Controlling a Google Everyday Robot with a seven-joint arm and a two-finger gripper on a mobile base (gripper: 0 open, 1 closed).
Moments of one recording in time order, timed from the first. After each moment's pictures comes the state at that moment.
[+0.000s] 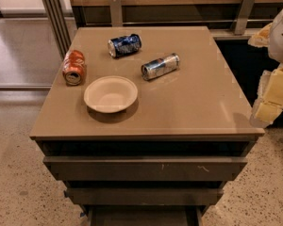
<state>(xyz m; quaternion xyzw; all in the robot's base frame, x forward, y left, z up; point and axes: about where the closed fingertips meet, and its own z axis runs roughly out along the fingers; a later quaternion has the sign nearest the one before) 0.438 -0.217 0.976 -0.60 0.78 -0.03 0.16</state>
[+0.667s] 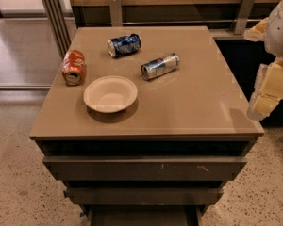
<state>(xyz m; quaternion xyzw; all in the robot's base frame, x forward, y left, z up) 0.452 -0.217 0.979 -0.61 0.77 -0.04 0.17</state>
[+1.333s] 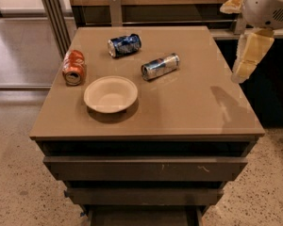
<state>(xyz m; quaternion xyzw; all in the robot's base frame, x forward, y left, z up) 0.542 -0.205 0.992 -0.68 0.70 -0.04 0.22</state>
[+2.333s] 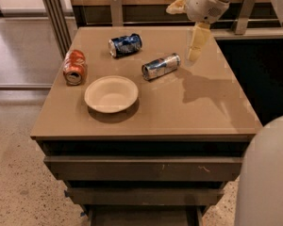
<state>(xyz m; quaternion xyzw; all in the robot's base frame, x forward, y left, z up) 0.659 -0.116 0.953 -0.76 0.59 0.04 0.26</state>
